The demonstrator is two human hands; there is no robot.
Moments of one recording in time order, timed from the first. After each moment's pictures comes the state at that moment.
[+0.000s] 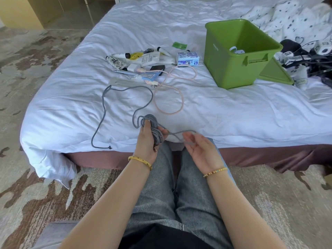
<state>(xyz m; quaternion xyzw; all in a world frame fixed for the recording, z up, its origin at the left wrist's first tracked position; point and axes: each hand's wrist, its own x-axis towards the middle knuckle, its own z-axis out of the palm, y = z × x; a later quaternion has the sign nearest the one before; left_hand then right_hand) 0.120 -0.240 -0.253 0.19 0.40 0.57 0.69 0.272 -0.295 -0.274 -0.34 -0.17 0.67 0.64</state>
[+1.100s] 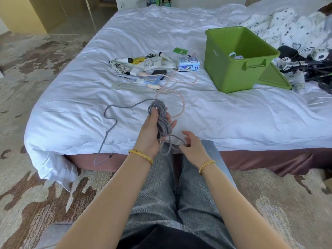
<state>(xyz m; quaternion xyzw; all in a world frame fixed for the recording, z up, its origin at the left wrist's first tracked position) 0.120 -0.242 -0.207 0.25 0.30 0.54 0.74 0.250 -0.284 -0.254 -0.68 -0.52 0.39 0.32</state>
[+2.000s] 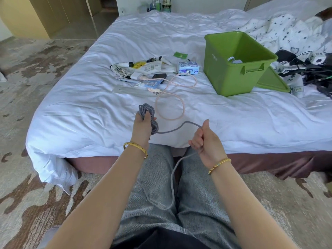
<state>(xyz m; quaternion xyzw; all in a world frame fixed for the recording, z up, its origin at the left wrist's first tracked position) 0.103 -0.219 -0.209 0.40 0.56 0.50 0.52 0.262 -0.288 -0.215 -0.48 -0.27 0.57 0.61</state>
